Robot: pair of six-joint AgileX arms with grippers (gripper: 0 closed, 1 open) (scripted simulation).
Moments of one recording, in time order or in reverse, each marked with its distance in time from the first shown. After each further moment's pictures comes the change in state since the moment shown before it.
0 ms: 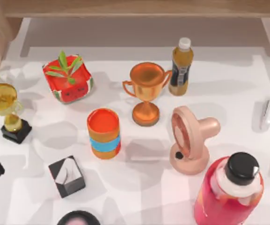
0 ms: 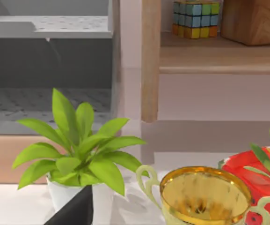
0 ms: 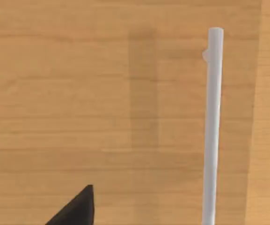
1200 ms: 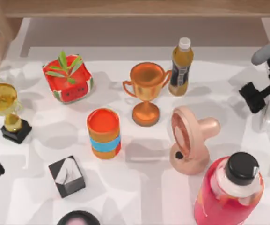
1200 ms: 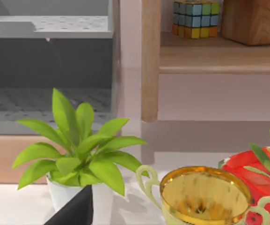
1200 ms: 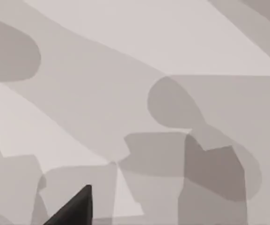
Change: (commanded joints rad) left arm 0.000 0.000 0.000 0.000 0.000 0.000; right arm 0.658 -0.004 0.692 -1.540 0.450 1.024
